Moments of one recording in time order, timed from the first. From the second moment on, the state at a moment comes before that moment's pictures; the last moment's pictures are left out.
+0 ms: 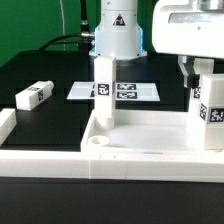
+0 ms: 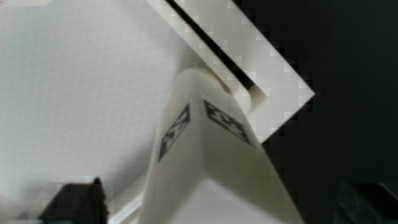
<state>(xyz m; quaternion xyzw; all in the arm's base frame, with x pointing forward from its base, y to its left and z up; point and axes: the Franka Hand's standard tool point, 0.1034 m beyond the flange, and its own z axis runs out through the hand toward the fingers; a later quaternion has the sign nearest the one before) 0.636 0.100 0.113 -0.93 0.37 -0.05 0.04</state>
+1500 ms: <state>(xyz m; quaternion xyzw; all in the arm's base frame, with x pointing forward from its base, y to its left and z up) 0.635 0.097 0.112 -1.00 -0.02 -0.06 -0.01</state>
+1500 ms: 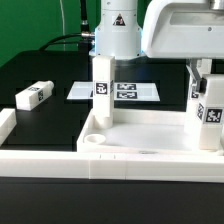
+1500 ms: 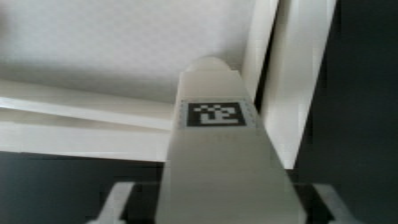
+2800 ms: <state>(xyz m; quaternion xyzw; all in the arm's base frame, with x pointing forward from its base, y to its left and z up) 0.634 0.096 0.110 -0.87 0.49 -0.05 0.04</state>
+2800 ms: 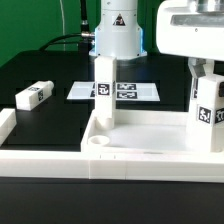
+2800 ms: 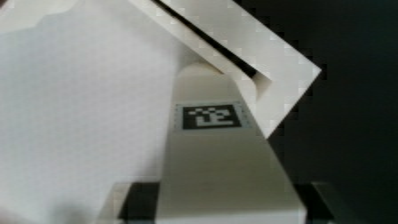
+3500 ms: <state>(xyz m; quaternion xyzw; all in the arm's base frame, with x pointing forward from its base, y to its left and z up) 0.633 0.098 0.109 -0.75 0.66 -0.03 0.06</state>
